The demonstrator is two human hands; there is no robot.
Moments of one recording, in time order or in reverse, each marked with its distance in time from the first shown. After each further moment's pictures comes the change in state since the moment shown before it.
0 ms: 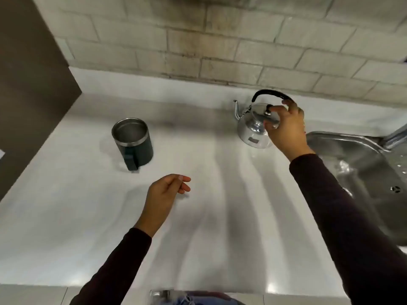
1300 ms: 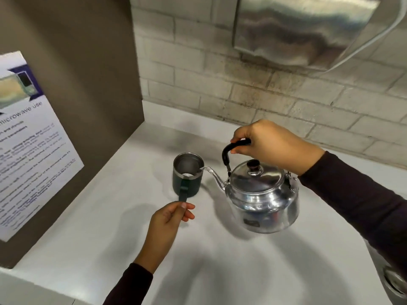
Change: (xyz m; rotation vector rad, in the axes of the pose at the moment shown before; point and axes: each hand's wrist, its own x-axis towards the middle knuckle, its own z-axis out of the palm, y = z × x) left_hand -0.010 0.003 -0.094 -0.143 0.241 -0.030; right_hand 0.014 -0.237 -0.033 -0.077 -0.494 -0.705
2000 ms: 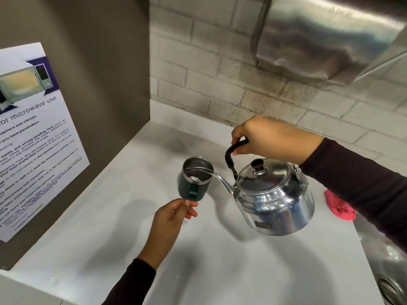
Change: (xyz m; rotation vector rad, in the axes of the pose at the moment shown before) left_hand 0.024 -0.004 -0.017 -0.054 0.011 -0.012; right_hand 0.045 -0.031 -0.010 -0.228 -0.132 -0.062
